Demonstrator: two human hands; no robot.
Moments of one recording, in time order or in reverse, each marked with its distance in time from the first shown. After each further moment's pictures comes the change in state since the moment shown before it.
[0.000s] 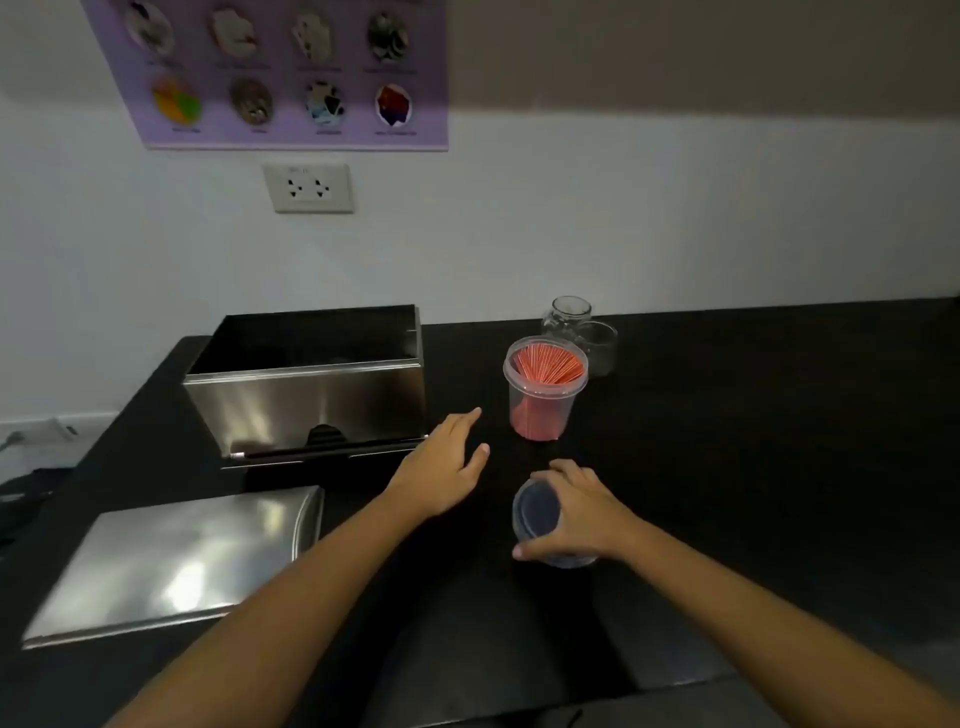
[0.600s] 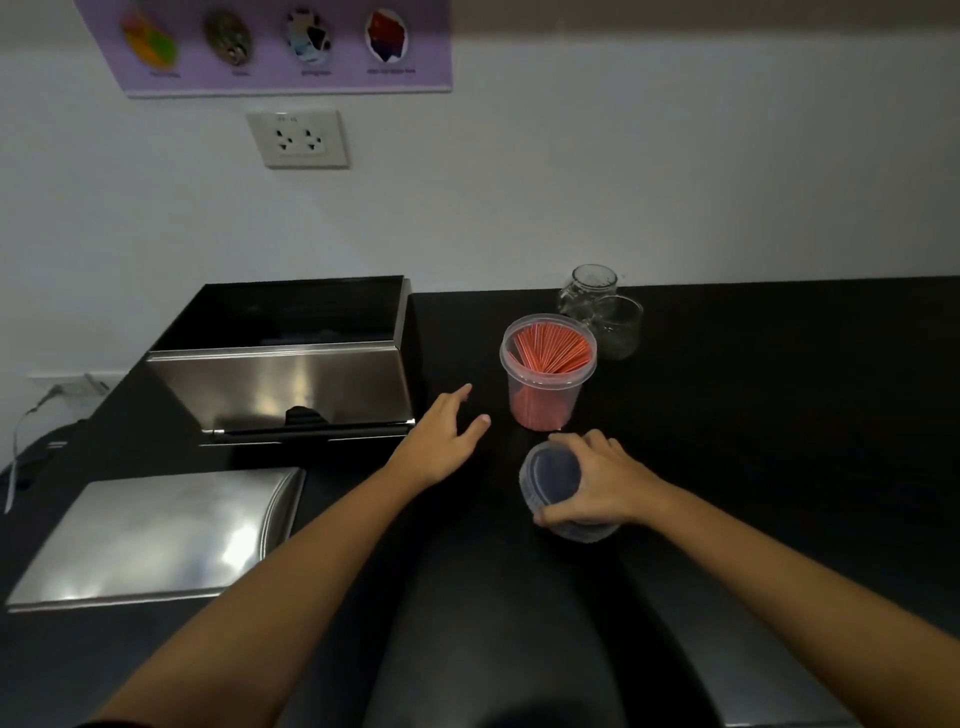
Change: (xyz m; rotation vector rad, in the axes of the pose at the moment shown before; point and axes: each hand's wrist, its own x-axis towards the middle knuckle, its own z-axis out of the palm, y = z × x) left_hand 0.047 -0.005 0.029 -0.215 0.007 -0.267; right_hand 0.043 0.048 -0.033 -0.009 -0.087 -0.007
